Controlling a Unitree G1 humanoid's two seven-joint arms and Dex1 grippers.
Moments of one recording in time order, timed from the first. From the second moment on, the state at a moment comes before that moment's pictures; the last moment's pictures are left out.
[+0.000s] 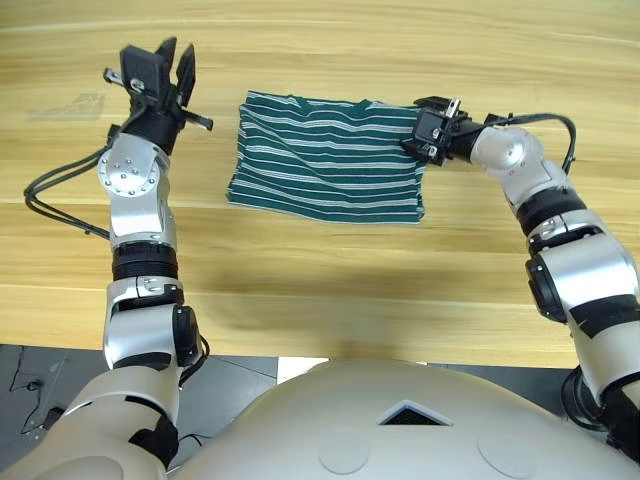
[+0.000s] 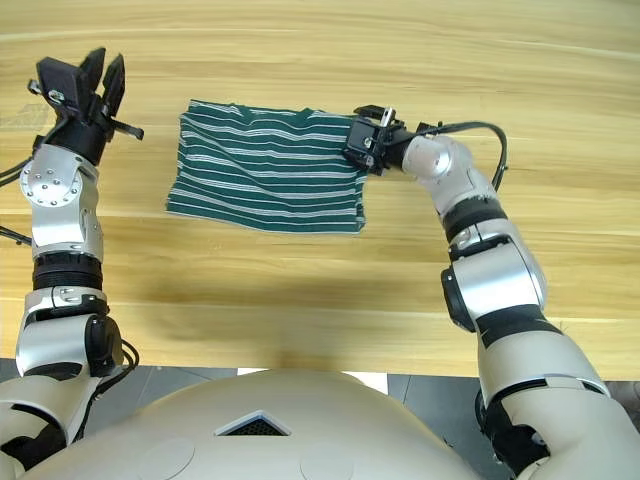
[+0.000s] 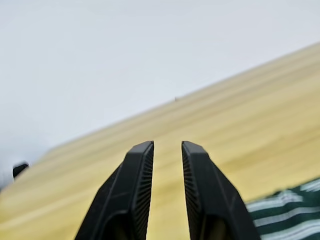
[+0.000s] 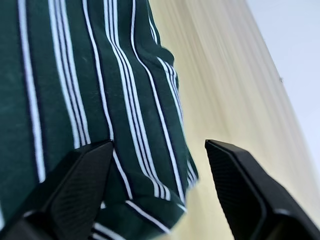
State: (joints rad) left arm -0.37 0.43 0.15 0.49 -0.09 -0.29 -0.39; right arm -0.83 -0.33 0.42 1.24 -0.46 -0.46 0.40
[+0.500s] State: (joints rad) left arm -0.24 0.41 0.12 0.17 -0.08 -0.19 -0.37; right arm -0.95 -0.48 0.63 1.30 -0.69 -0.46 0.44
